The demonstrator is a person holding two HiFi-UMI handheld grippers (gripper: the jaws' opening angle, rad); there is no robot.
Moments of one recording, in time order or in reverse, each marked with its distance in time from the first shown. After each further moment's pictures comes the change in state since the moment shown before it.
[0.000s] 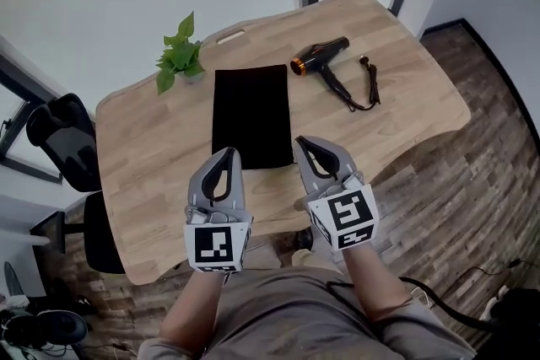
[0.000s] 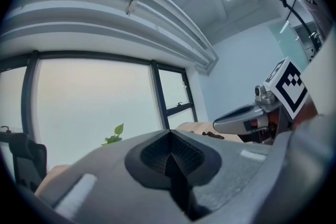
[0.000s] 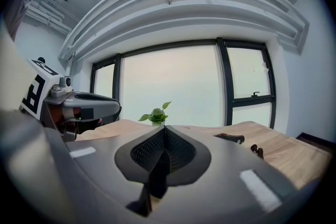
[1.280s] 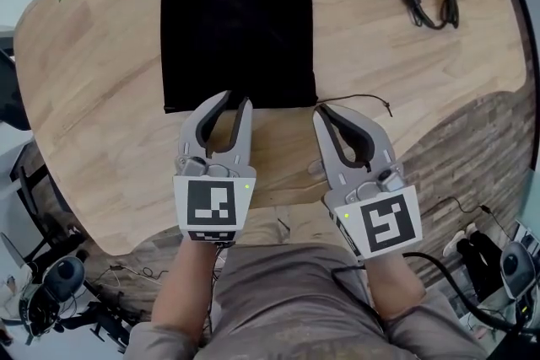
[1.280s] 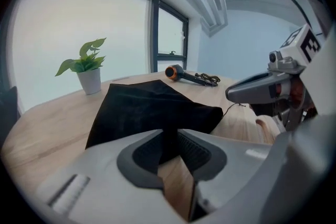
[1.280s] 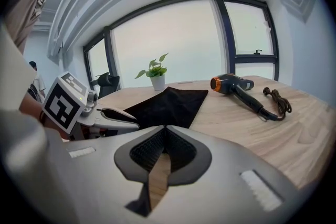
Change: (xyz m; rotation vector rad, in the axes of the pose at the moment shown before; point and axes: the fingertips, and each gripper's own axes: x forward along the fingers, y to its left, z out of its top) left arm 0.062 -0.024 -0.247 -0.149 0.525 -0.192; right arm 0.049 0.006 -0.167 0.114 0.345 0.059
